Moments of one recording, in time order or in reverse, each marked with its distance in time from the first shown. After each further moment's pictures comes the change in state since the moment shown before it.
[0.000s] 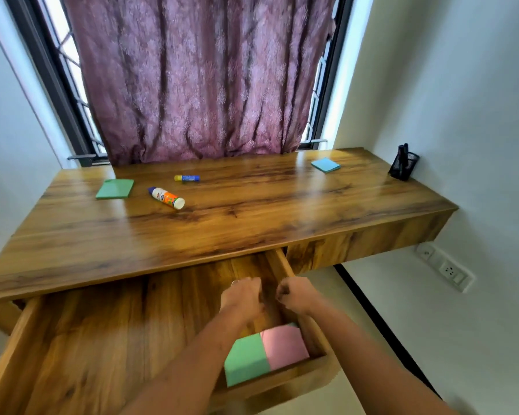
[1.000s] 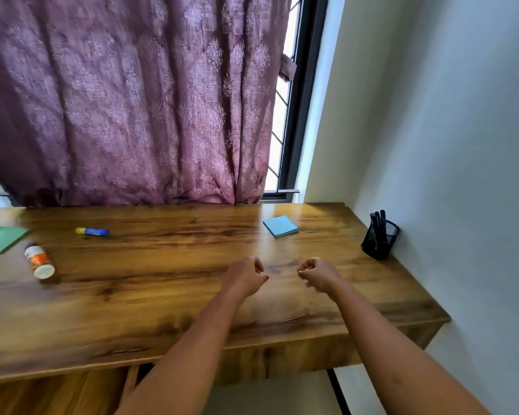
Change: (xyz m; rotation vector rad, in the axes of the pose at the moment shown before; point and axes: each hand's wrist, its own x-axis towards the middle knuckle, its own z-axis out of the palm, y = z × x) left_hand 0.336 0.263 -0.060 -0.387 0.261 -0.141; right_hand 0.249 0.251 -0.317 0.356 0.106 0.029
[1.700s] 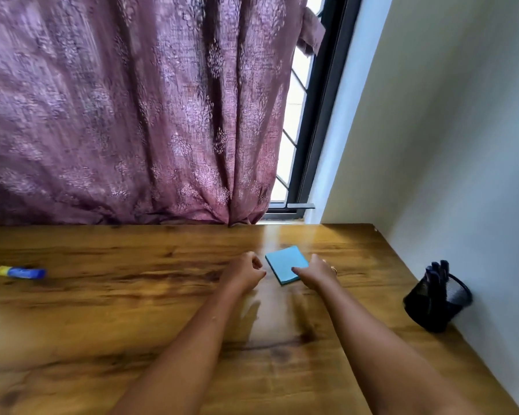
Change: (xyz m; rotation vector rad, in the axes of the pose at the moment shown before) left_hand 0.245 -0.025 0.021 -0.089 -0.036 -0.126; right_hand 0.261 -0.027 0.008 -0.316 0.089 0.180
